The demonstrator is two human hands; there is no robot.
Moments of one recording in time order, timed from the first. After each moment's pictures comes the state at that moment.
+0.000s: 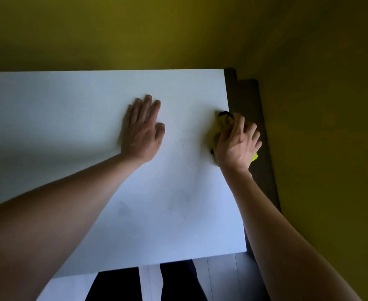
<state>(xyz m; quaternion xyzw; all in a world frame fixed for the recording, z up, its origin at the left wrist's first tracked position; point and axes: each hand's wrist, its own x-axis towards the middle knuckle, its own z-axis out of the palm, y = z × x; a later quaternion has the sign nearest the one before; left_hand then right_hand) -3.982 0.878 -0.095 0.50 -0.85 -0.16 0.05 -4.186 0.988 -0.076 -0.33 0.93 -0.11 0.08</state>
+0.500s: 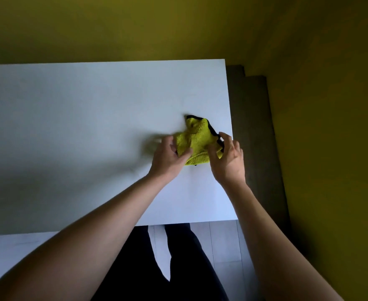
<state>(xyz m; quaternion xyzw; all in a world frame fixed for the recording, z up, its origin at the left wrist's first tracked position) -3.989 1.011 -0.046 0.63 -0.59 -0.51 0.10 -4.144 1.084 -0.046 -0.36 0.85 -0.26 0.28</state>
